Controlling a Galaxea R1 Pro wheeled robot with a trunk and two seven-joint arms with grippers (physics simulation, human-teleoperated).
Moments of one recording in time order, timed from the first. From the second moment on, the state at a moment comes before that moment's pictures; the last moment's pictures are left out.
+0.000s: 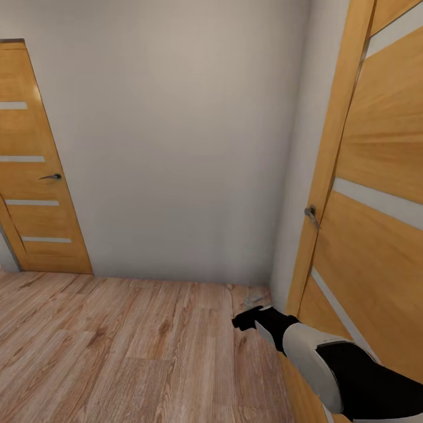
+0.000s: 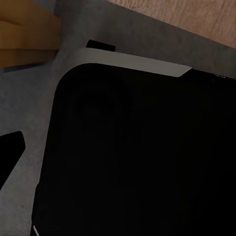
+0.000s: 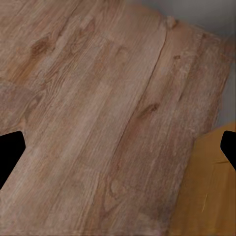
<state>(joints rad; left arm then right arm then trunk) 0.00 -0.02 -0.01 -0.09 0.25 -0.04 0.01 -0.98 0.14 0.09 0.03 0.20 0.15 0.09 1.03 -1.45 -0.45</state>
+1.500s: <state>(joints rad) 0.00 -0.02 -0.01 -0.13 0.24 -0.04 0.00 -0.44 0.00 0.09 0.03 0.20 -0.01 0.21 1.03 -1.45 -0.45</state>
